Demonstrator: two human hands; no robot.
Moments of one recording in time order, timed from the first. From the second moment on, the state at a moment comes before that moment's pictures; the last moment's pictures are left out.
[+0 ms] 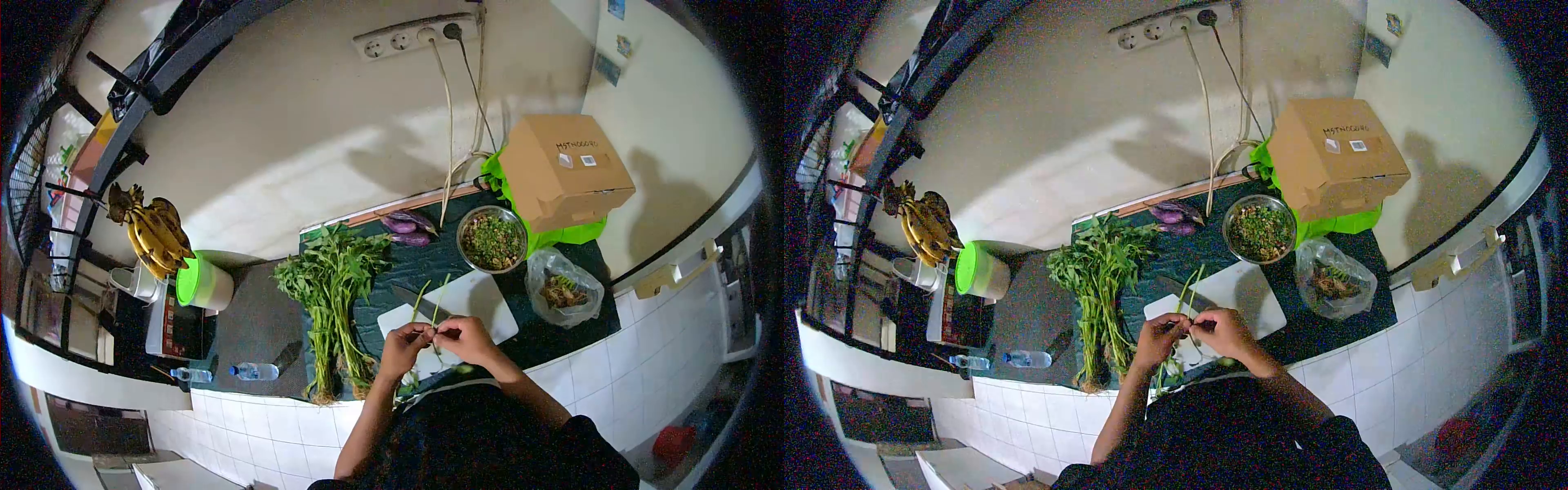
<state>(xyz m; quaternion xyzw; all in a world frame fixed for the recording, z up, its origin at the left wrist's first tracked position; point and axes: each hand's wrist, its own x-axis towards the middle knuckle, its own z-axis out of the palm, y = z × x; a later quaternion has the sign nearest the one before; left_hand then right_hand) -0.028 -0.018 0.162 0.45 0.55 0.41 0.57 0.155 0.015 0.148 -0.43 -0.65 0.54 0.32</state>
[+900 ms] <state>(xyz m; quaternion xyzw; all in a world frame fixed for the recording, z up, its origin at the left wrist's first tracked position) -0.051 -0.007 0.160 0.39 0.60 0.51 0.48 0.144 0.135 0.125 -0.49 -0.77 0.30 0.28</state>
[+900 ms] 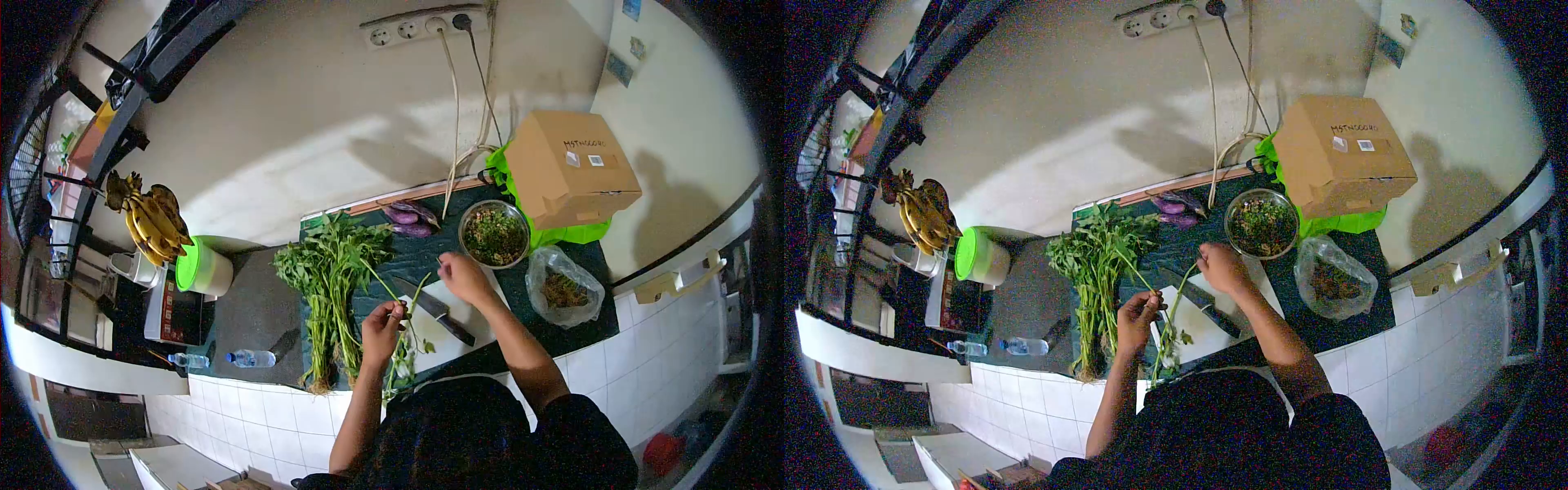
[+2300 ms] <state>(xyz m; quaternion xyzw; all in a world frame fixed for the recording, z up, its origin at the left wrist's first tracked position) -0.053 -0.047 0.151 0.44 0.56 0.43 0.56 0.123 -0.001 0.105 -0.45 -0.63 0.58 0.25</state>
